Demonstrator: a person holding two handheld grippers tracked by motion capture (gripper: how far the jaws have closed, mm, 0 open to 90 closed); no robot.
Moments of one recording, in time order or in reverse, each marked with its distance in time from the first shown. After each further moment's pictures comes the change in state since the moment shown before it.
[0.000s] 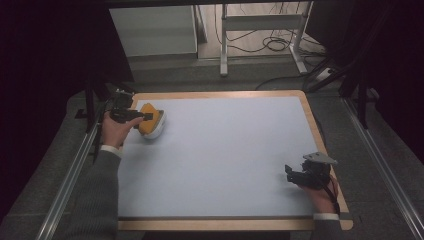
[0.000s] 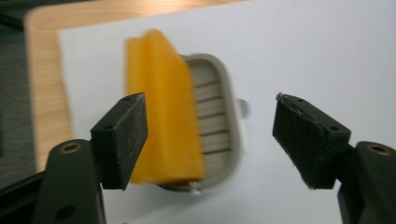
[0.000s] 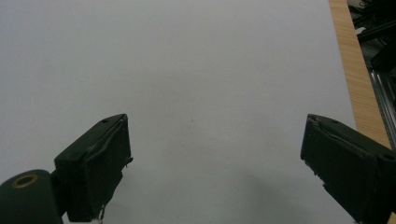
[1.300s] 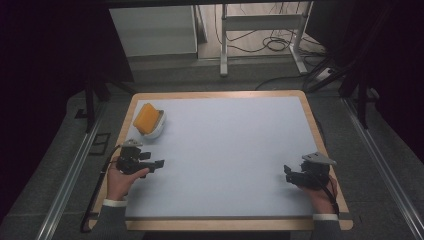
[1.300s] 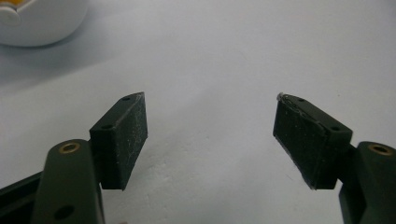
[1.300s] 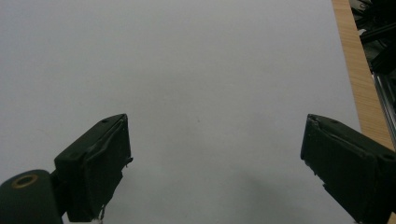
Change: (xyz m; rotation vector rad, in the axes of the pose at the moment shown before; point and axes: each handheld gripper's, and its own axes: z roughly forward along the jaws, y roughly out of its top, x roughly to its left) left arm -0.054 -0.135 -0.003 -0.008 -0.217 0.111; right arm 0.004 0.001 -0.002 -0.004 0.001 -0.008
